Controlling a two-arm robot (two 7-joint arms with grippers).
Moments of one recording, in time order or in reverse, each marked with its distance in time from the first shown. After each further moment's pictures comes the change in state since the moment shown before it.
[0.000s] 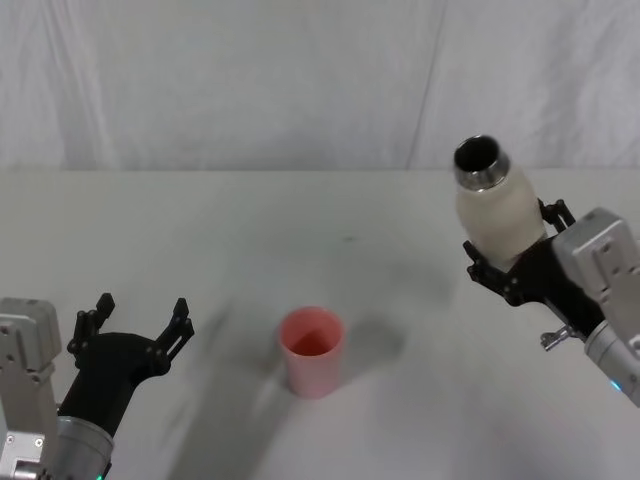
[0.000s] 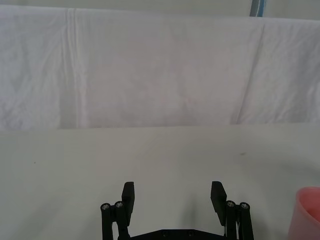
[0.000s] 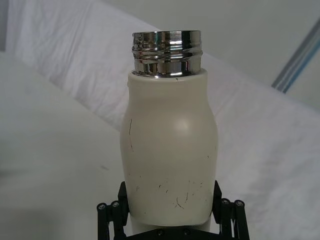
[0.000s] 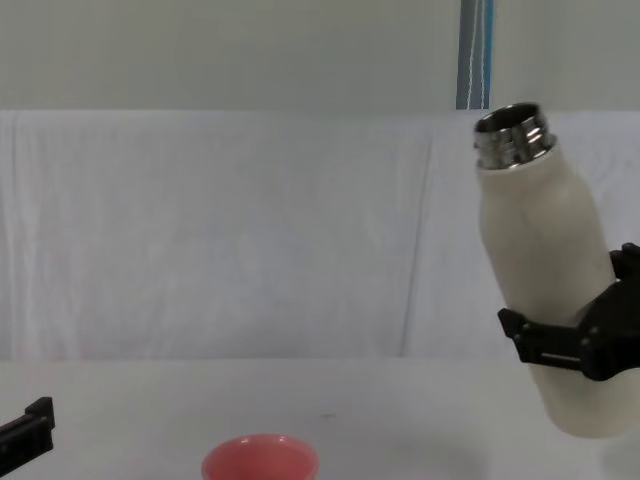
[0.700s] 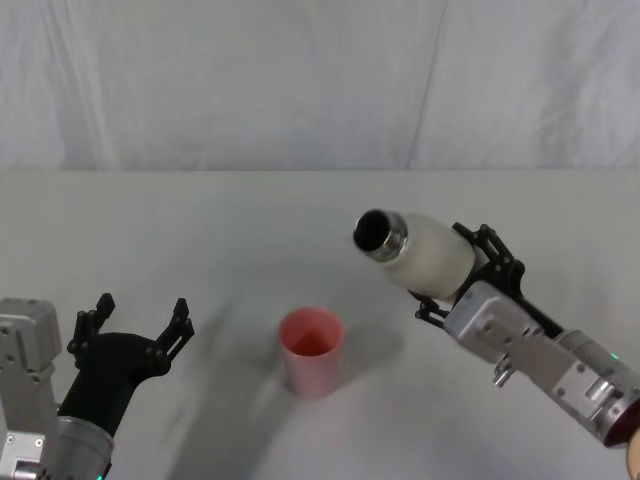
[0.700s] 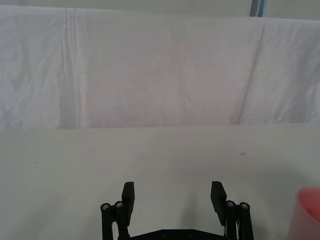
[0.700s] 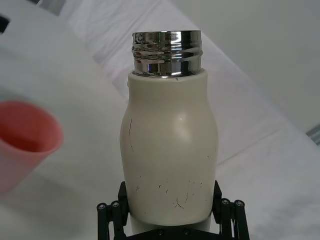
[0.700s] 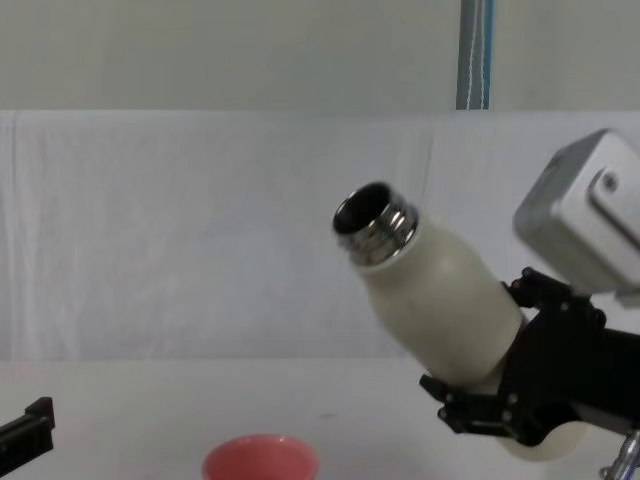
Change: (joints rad) left arm 0.000 0.000 0.000 0.000 0.000 0.000 0.000; right arm 0.025 0.019 -0.133 0.005 -0.284 -0.034 0.009
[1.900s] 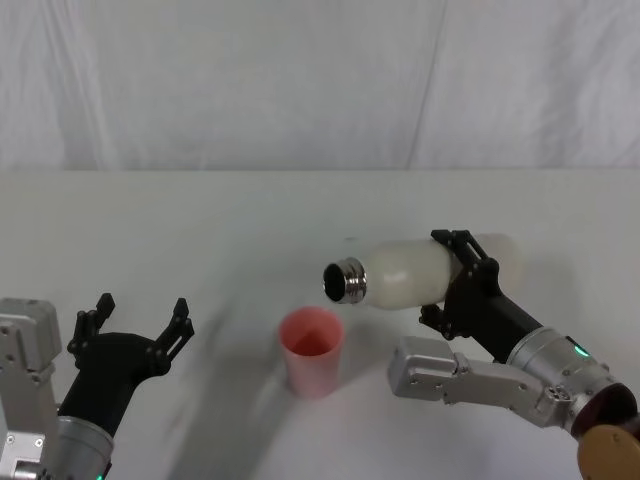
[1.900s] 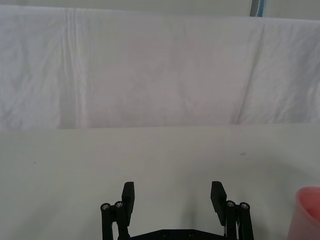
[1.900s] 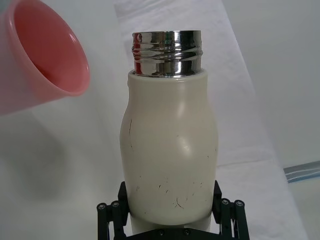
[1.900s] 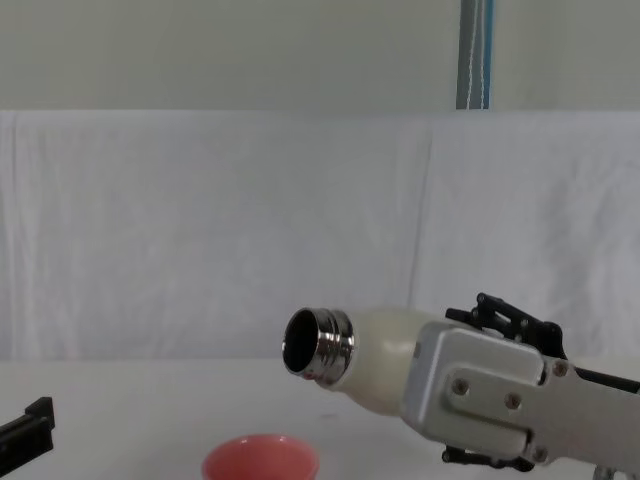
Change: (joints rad) left arm 0.000 0.000 0.000 0.000 0.000 0.000 0.000; right arm 0.096 0.022 -0.128 0.104 -0.383 0.032 -0.089
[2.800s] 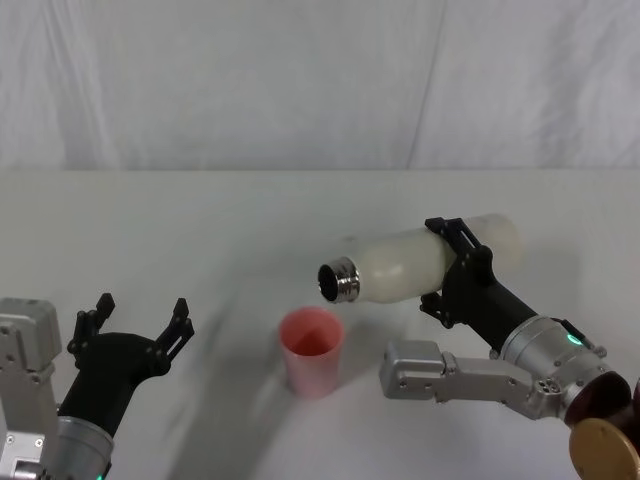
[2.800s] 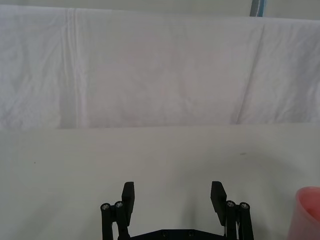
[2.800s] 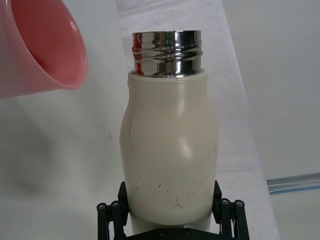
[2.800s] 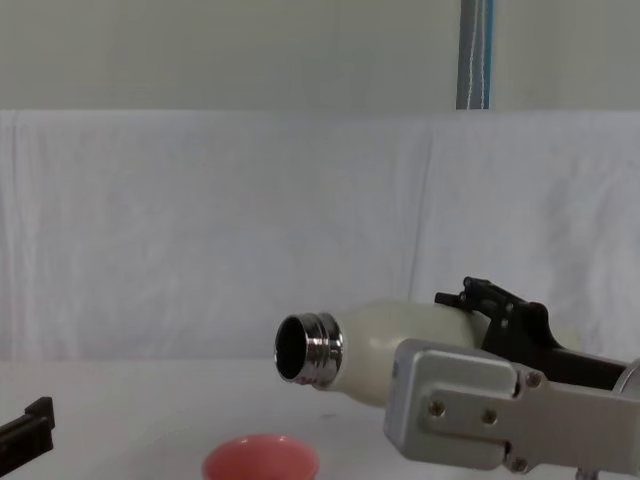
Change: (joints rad) left arm 0.000 0.000 0.000 0.000 0.000 0.000 0.000; right arm 0.046 0.011 -0.038 0.021 -0.093 0.010 -0.025
